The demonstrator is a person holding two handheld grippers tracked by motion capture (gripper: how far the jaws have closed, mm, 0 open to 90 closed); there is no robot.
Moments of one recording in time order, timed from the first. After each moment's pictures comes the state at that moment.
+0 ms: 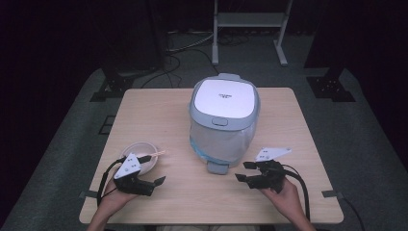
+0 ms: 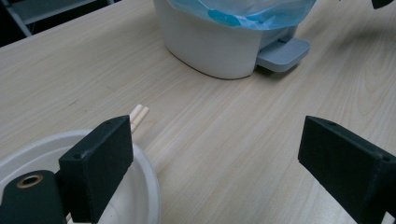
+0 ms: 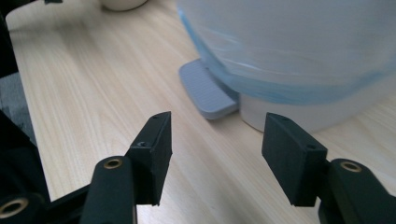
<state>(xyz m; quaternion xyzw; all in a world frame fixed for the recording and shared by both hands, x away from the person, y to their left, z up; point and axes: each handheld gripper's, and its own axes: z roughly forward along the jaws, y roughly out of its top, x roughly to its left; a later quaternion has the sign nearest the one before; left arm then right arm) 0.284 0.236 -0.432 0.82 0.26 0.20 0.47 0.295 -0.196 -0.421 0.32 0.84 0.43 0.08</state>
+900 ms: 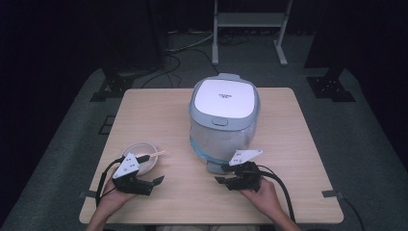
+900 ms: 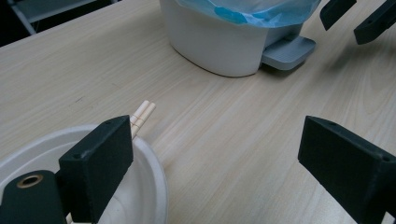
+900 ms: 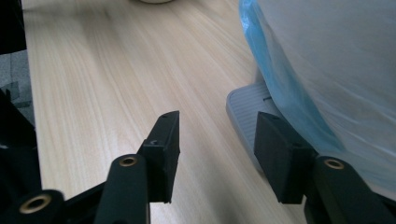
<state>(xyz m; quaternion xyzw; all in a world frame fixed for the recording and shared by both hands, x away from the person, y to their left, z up) 0.285 0.240 -0.433 0.82 0.26 0.20 0.47 0.302 -0.135 -0.433 0.26 0.87 0.42 0.08</state>
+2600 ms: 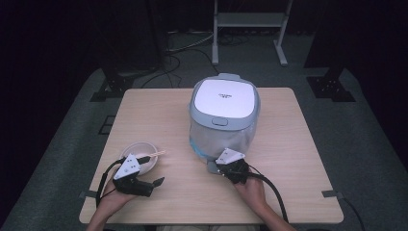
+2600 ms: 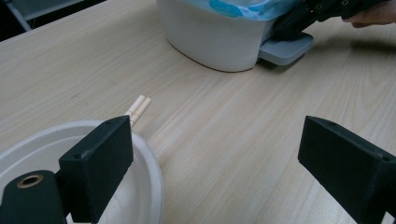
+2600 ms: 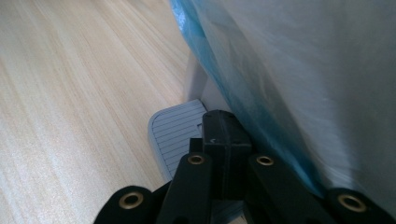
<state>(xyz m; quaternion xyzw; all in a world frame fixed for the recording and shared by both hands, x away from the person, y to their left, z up) 0.284 0.239 -0.435 0.82 0.26 0.20 0.46 0.319 -0.103 -0.457 0.27 0.86 0.37 0.24</state>
